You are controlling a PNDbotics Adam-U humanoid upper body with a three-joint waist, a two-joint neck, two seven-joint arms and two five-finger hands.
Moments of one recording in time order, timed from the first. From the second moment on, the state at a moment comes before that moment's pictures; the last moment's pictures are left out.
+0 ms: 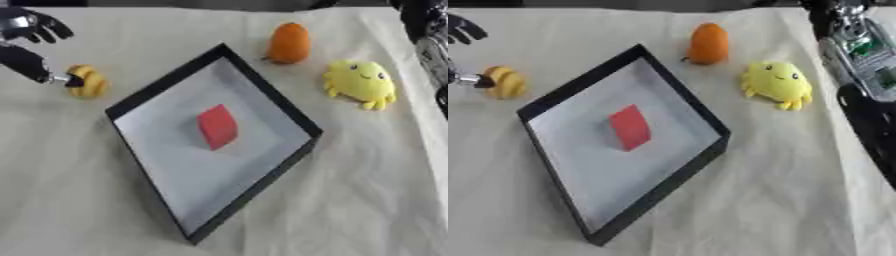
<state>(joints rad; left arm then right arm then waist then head) -0.97 0.62 -0.23 -1.12 -0.61 0.11 -0.69 -0.76 -0.67 0.16 -1.46 -0.36 0.24 -0.21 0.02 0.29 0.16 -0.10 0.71</state>
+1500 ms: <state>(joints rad) -0.99 0.56 -0.17 -0.92 -0.72 0.11 -0.52 -0.76 -0.66 0.16 -1.45 -0.35 0.24 -0.21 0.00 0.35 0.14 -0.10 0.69</state>
